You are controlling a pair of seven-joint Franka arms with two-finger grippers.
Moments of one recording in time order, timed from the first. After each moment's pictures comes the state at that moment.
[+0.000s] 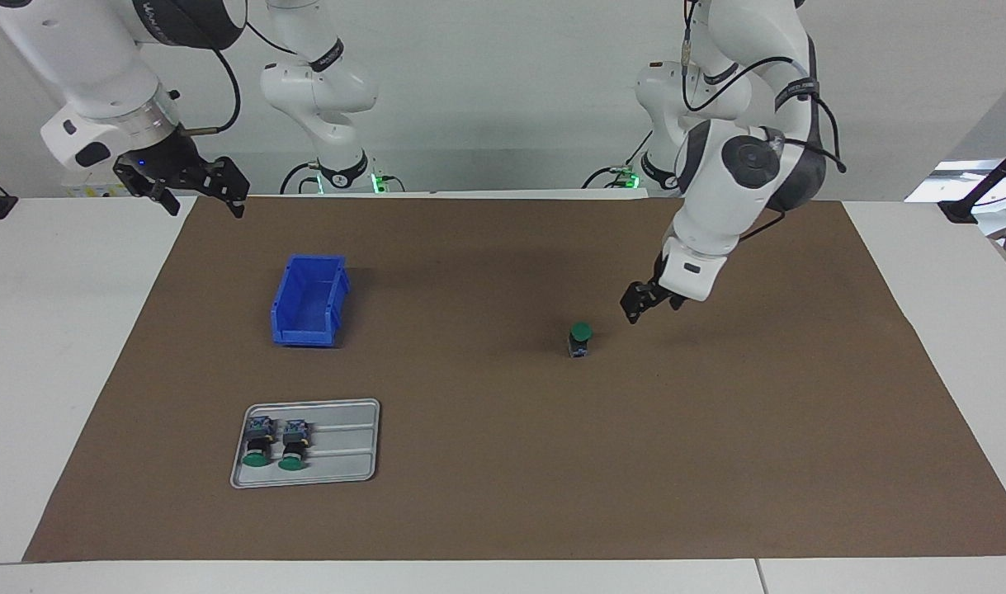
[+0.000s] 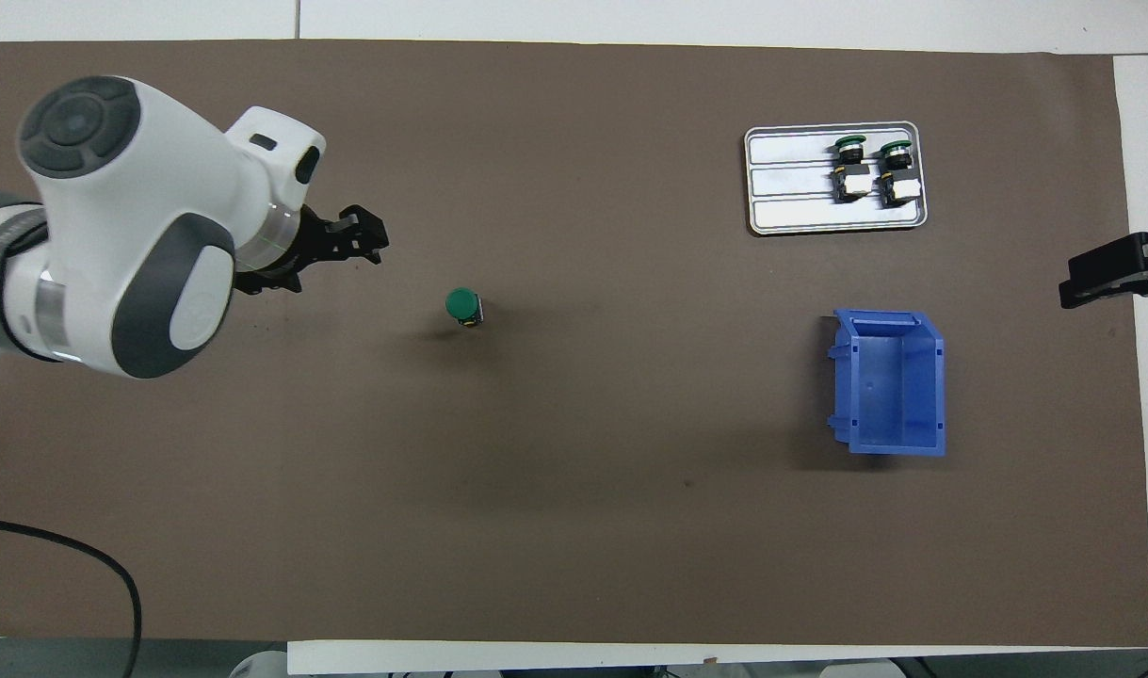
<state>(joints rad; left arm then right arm) -0.35 0.13 -0.02 -1.84 -0.09 1.95 -0.54 -0.03 -0.03 -0.03 -1.59 -0.03 1.43 -0.01</state>
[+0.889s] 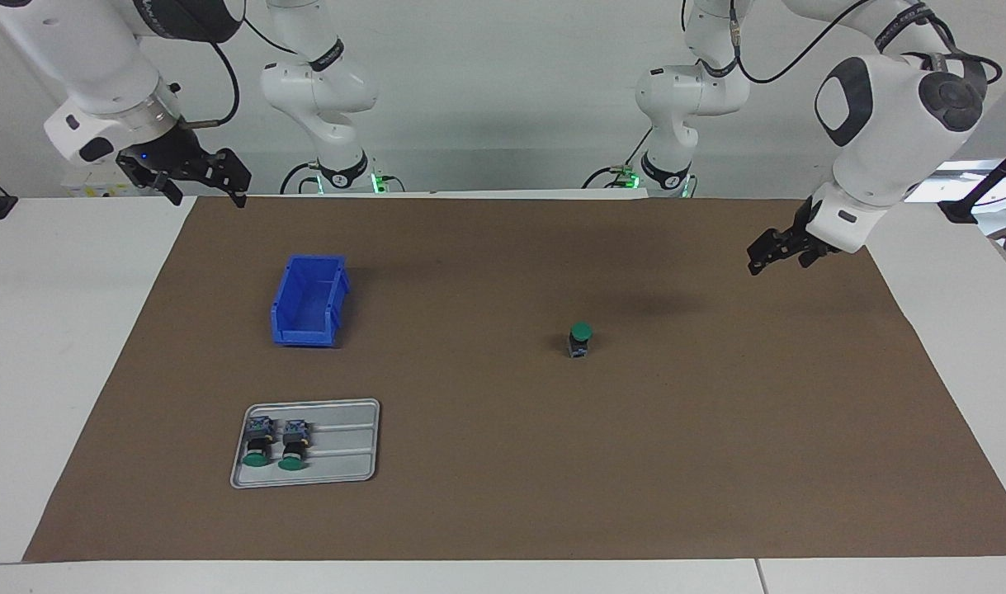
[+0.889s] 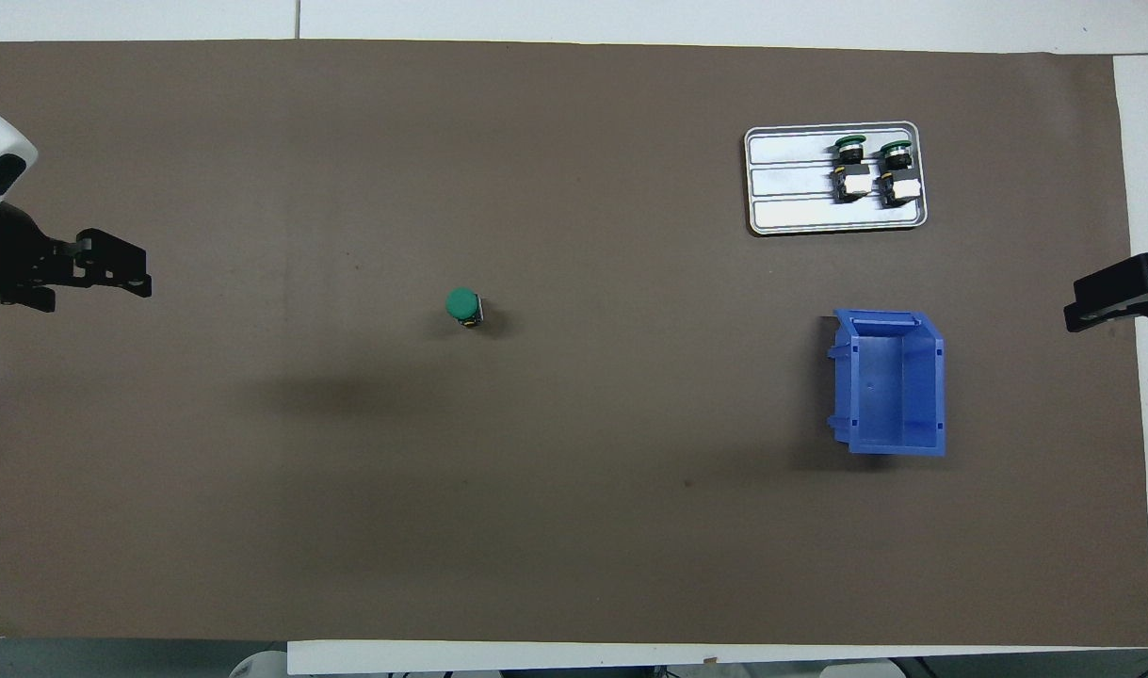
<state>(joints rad) -0.08 -0.02 -0.01 -1.77 0.00 1.63 -0.12 -0.03 -0.05 -0.03 -1.59 -0.01 1.37 -0.03</state>
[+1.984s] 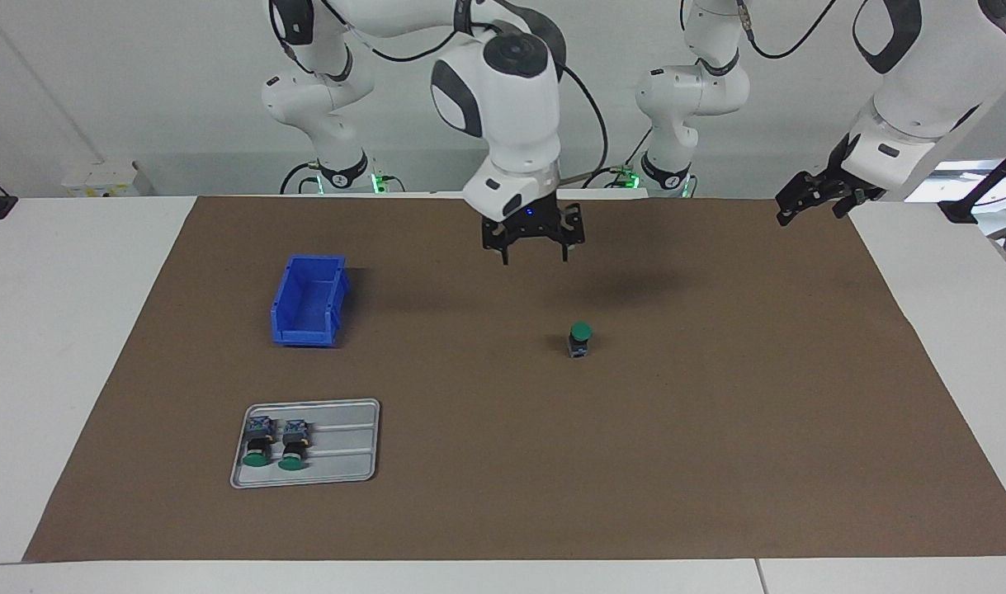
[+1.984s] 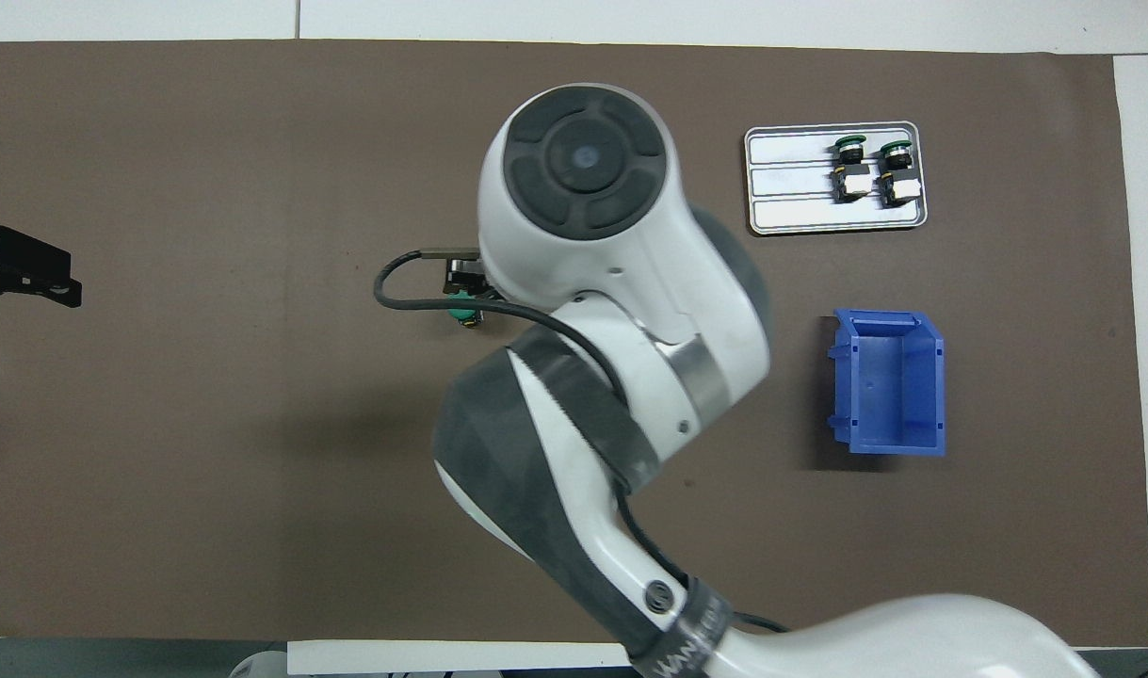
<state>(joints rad) -0.07 -0.03 -0.01 -1.61 0.01 1.43 -0.11 0.67 0.46 0.02 -1.31 0.05 1.87 0.74</state>
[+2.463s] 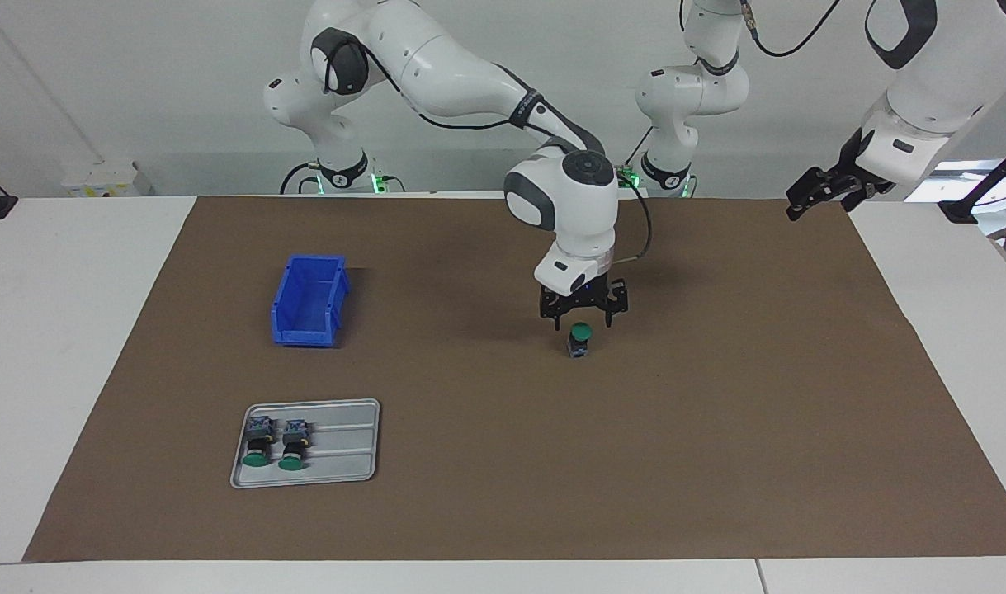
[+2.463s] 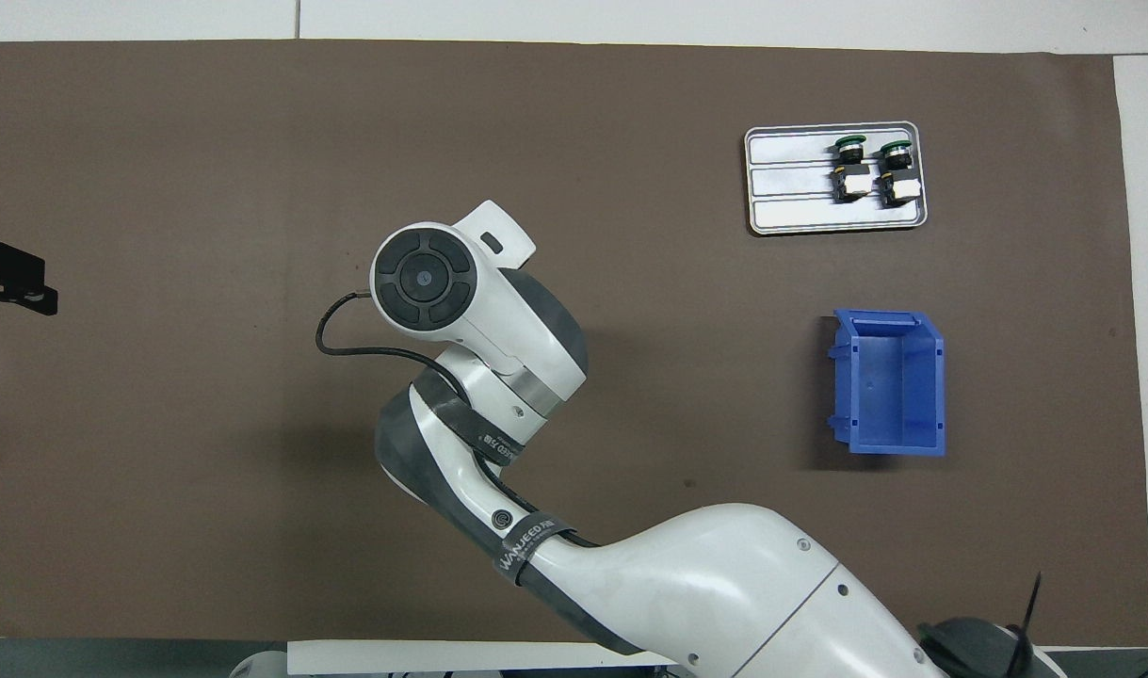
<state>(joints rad) 0.00 -0.04 -0.04 -1.60 0.01 1.41 -0.11 0.74 0.67 0.02 -1.32 -0.06 2.17 0.80</state>
